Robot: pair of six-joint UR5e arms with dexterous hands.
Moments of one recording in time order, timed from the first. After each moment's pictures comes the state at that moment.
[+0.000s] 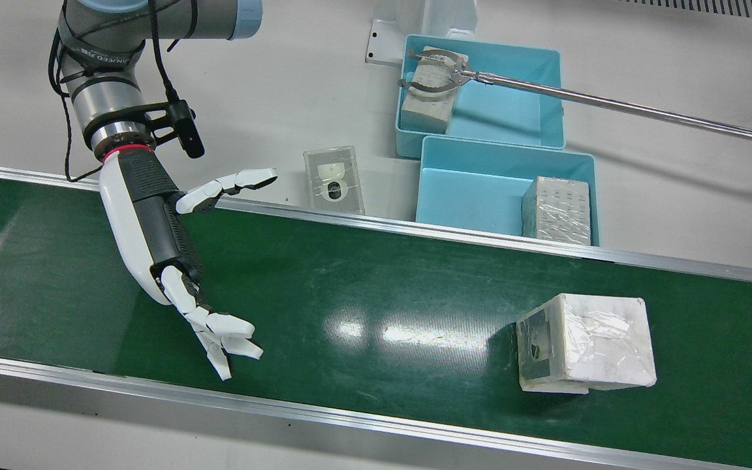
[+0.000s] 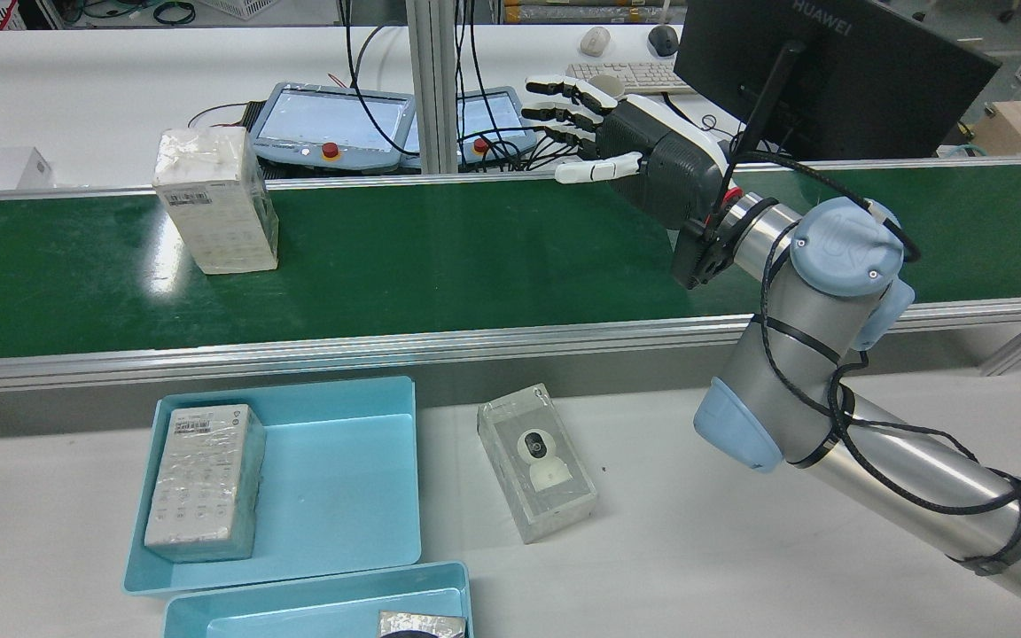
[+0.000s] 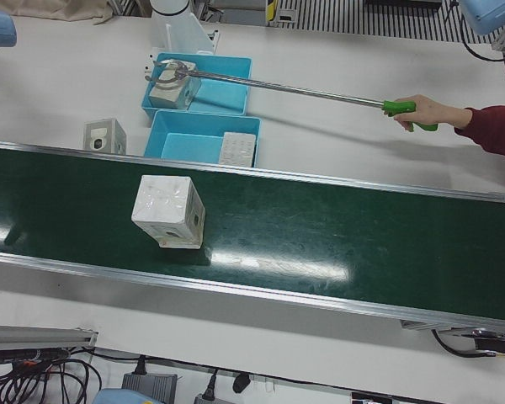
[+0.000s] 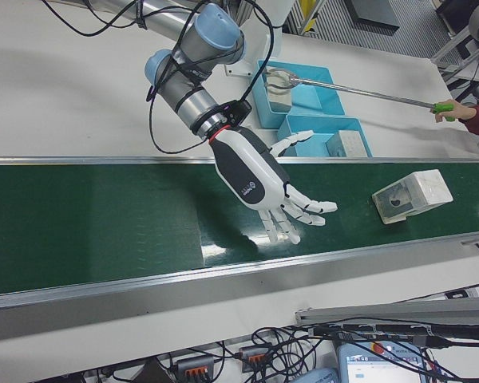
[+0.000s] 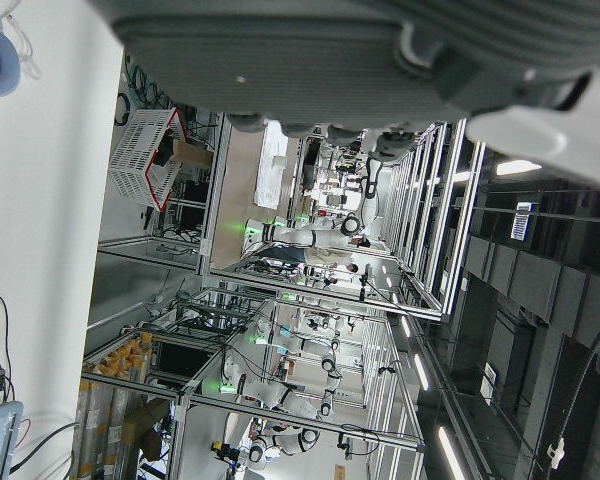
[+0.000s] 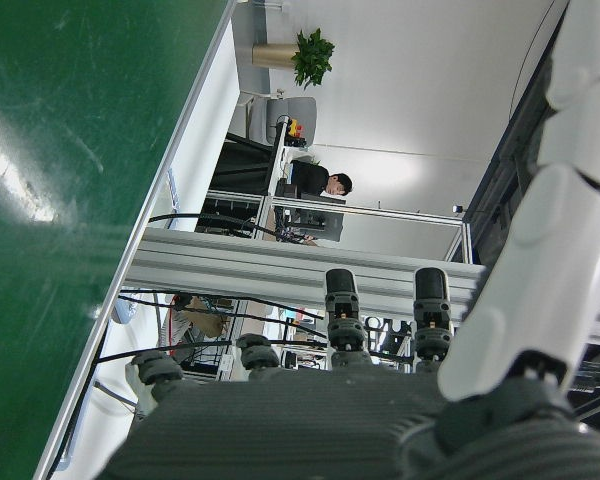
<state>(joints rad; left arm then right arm) -1.82 -1.80 -1.75 0.40 1.93 -0.16 0.89 -0.97 1.73 -3.51 -1.38 -0.28</state>
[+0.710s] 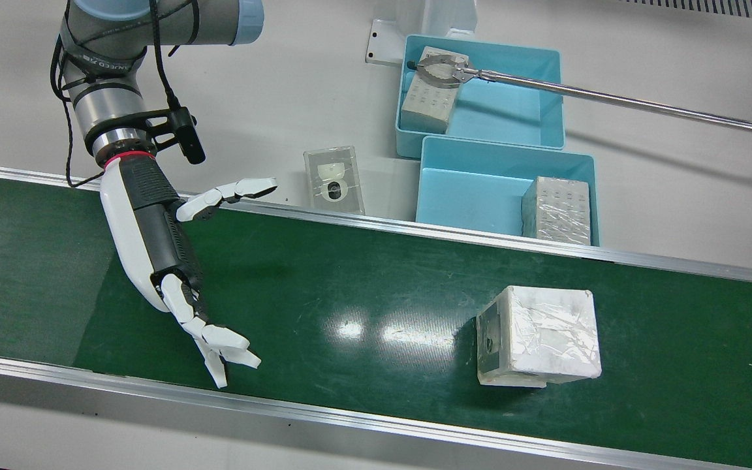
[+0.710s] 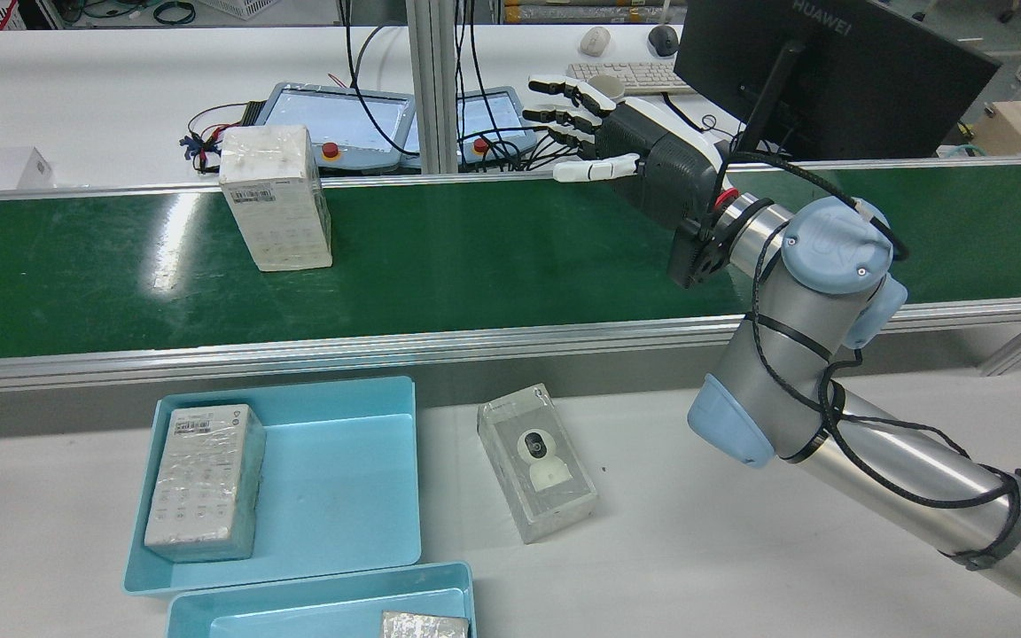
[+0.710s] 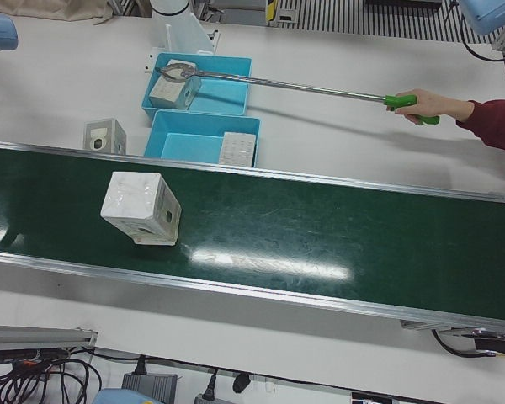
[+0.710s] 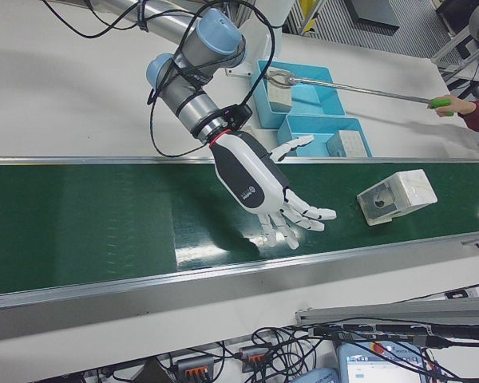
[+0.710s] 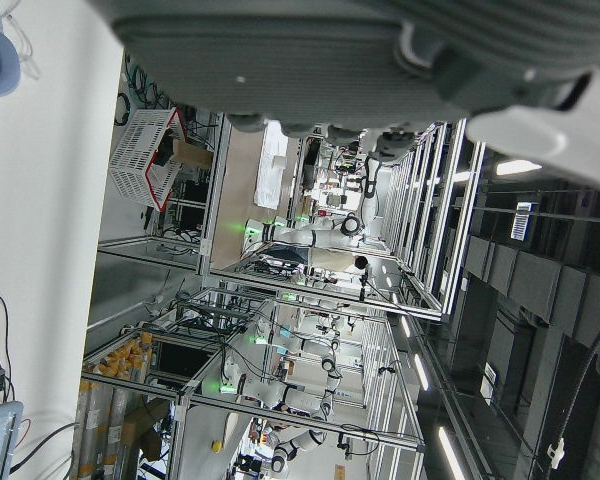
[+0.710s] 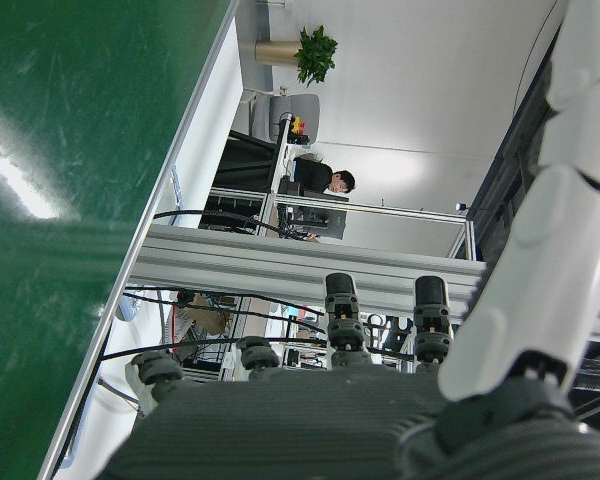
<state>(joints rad) -1.82 -1.80 -1.75 0.40 1.93 -0.16 0.89 -0.96 1.71 -3.51 -1.37 -0.28</state>
